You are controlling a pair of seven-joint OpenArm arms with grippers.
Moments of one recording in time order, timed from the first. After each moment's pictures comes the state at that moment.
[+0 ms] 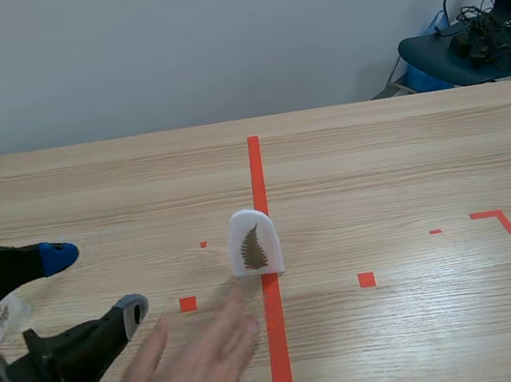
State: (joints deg) left arm 28.6 -28.5 -4.1 98.3 -19.0 -44.8 -6.2; right arm -43.0 28.1 34.8 101.4 29.3 45.3 14.4
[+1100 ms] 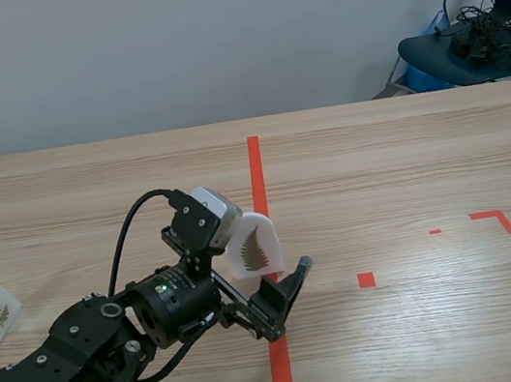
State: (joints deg) left arm -5.3 -9.8 26.3 57.6 7.5 -25.5 -25.5; right arm -43.0 28.1 34.8 101.4 29.3 45.3 14.4
